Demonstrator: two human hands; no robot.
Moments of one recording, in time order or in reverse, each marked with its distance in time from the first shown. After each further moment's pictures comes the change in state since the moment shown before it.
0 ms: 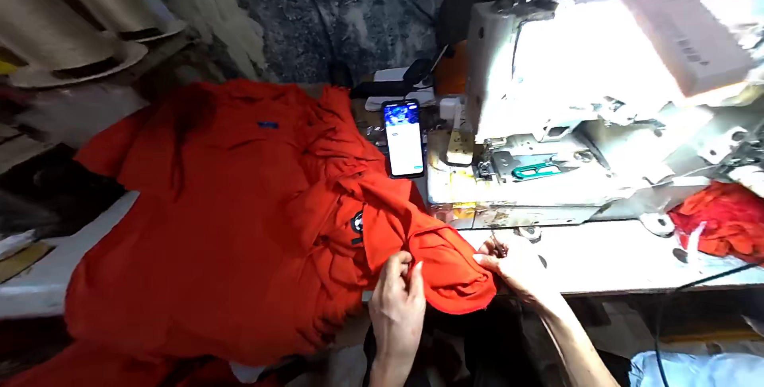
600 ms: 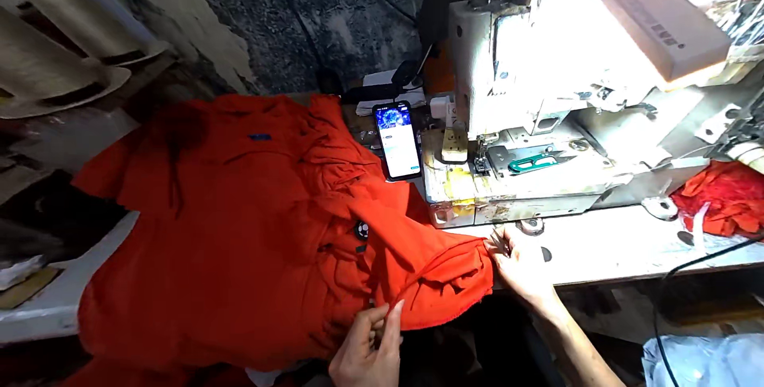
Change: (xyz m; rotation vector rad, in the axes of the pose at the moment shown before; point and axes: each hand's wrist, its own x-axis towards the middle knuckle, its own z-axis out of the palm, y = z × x) left_hand -0.030 -0.008 -0.064 -0.169 0.012 -0.105; right_hand -0.009 0.017 0.019 -0.133 0.347 -0.226
